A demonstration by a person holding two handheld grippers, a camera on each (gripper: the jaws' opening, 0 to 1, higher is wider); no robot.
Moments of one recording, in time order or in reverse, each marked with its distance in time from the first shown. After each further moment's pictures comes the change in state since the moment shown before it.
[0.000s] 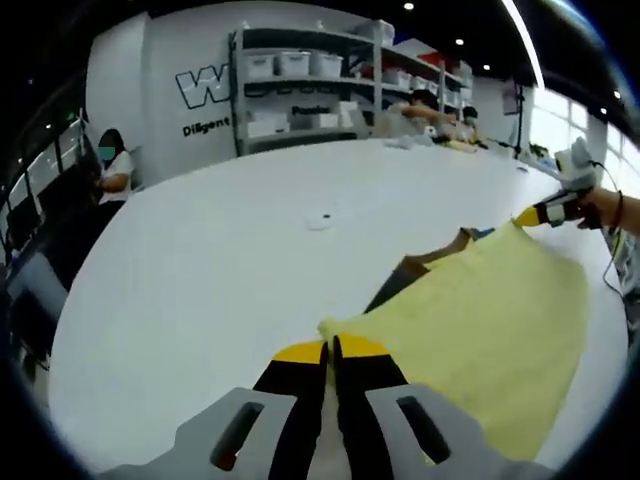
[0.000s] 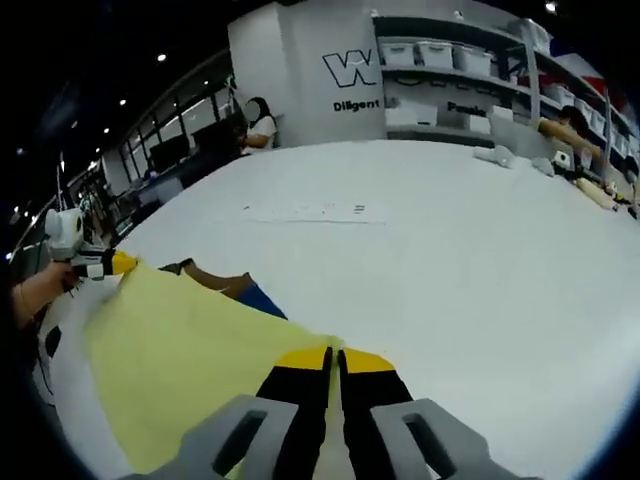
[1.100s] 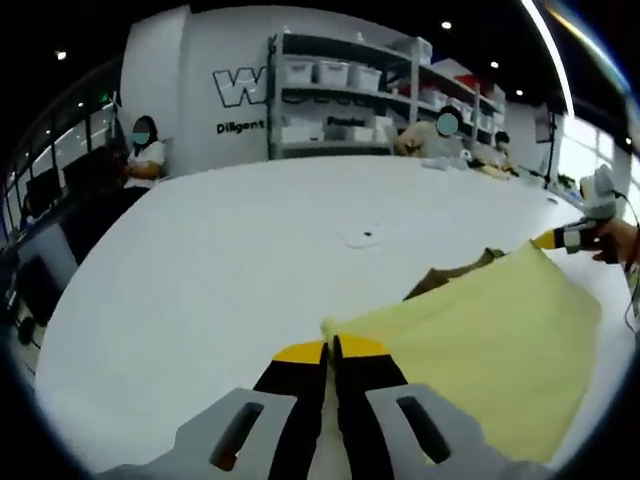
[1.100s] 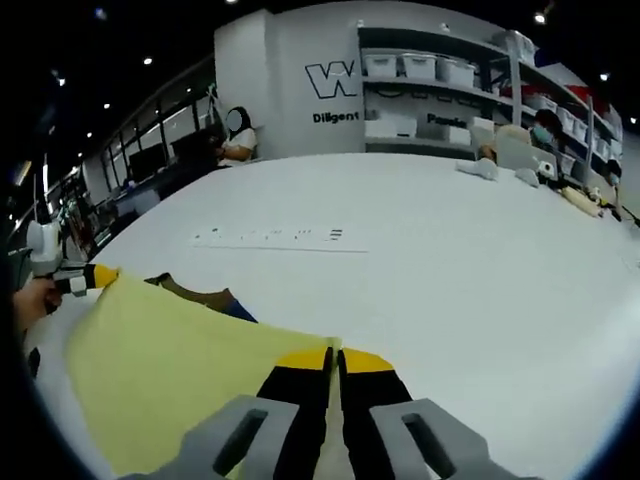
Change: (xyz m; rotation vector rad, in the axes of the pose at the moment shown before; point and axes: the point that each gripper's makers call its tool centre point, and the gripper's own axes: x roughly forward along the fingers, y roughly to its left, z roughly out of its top) left arm 0.038 0.030 -0.001 -0.115 -0.012 0.116; right arm 0.045 -0.021 0.020 0.061 -0.041 -0.097
